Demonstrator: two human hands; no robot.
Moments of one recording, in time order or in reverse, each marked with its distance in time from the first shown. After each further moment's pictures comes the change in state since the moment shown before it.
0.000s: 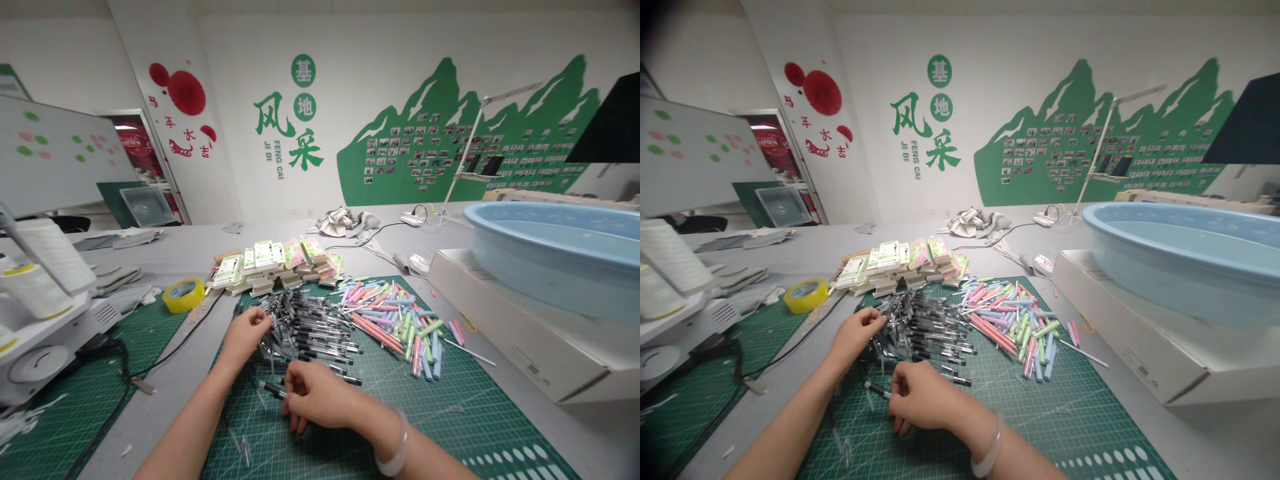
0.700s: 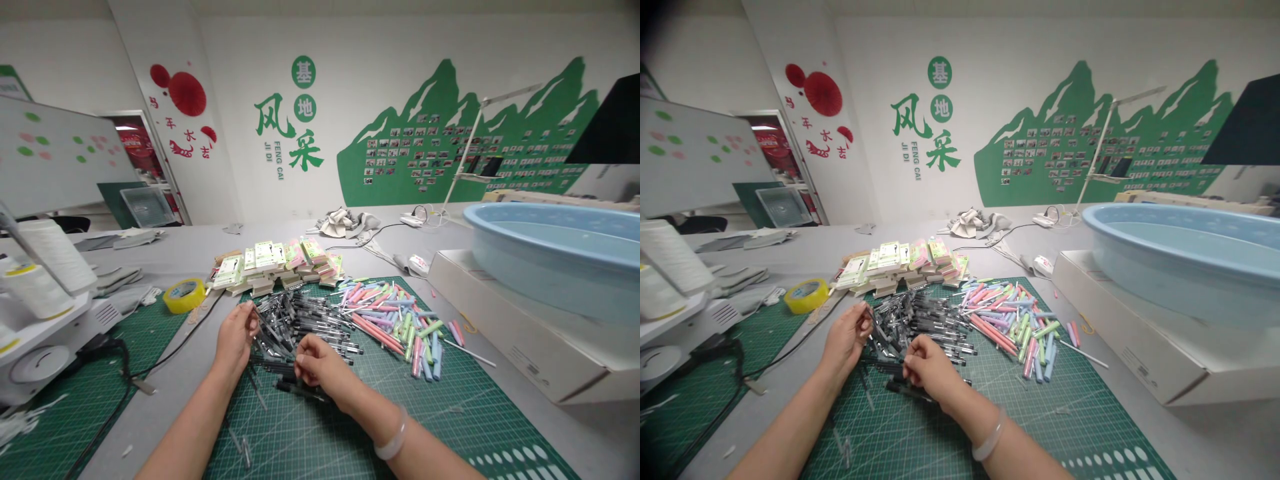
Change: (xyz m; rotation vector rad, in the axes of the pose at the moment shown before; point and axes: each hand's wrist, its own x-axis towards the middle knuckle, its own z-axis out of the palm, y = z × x) left_hand 0.000 0.004 0.006 -1.078 0.142 -0.179; right_hand 0.010 -0.015 -0.015 0.294 0.310 -0.089
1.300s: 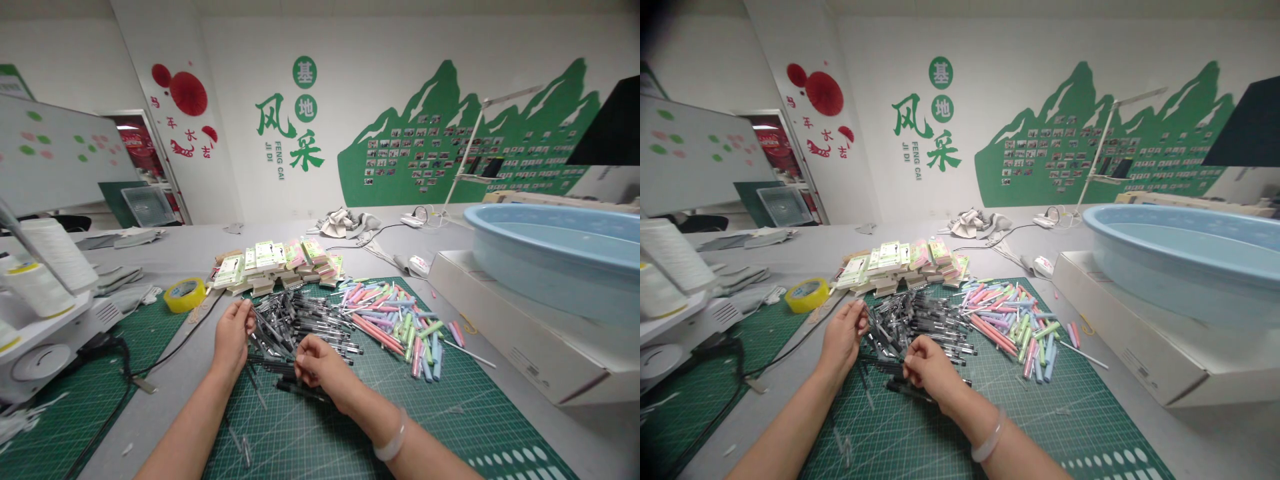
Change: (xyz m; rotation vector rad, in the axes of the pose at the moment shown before) left_hand 0.001 0.002 -0.002 0.081 0.061 0.111; right_hand -0.001 0.001 0.001 0.062 0.007 0.002
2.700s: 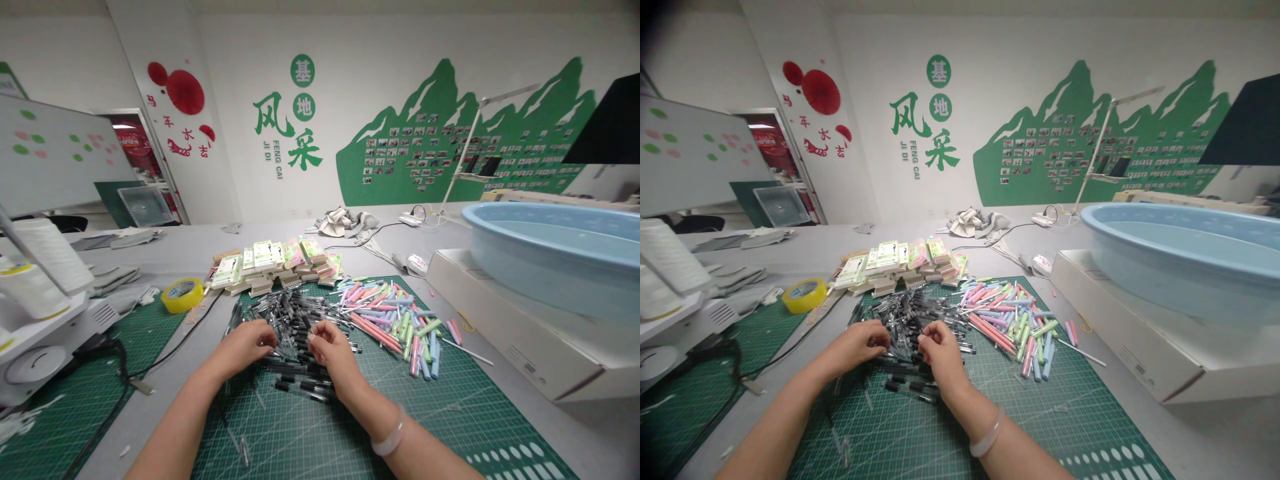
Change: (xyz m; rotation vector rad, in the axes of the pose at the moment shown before) left_hand -0.005 0.021 -0.009 1.305 -0.904 0.206; right_hand 0.006 -0.006 -0.011 0.058 0.309 -0.190
